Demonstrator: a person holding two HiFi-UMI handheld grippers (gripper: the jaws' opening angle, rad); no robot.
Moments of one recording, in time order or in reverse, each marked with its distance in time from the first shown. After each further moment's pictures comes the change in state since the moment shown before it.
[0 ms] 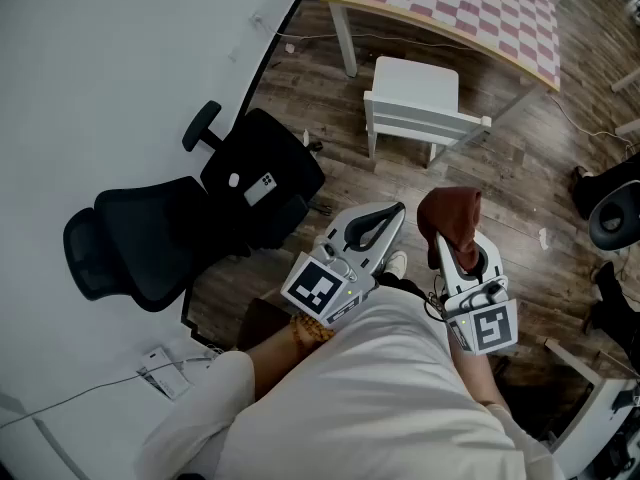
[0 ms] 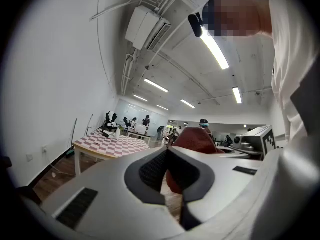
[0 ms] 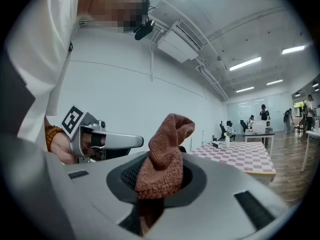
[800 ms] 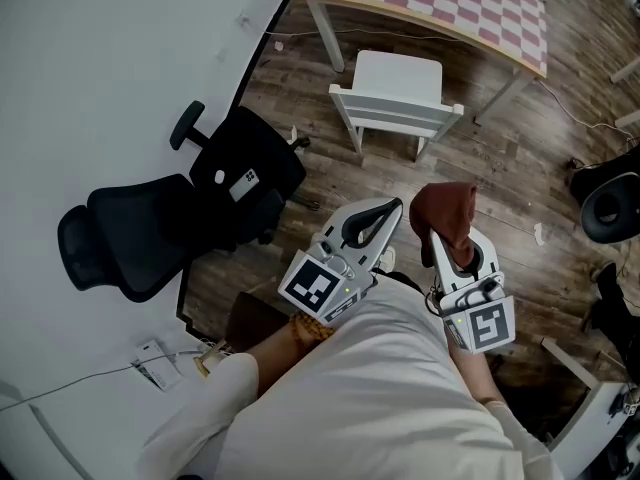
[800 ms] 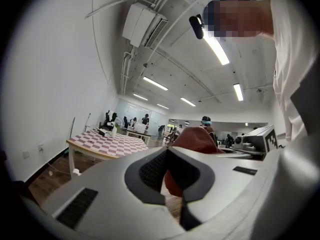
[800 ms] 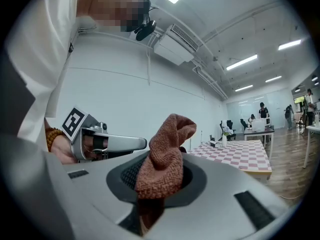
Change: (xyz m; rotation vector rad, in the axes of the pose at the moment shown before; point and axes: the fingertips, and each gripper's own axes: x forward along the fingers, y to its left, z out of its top) left arm 0.074 -0.062 -0.023 0.011 0.009 0.017; right arm -0.058 -0.070 -0.017 0.015 -0.019 0.025
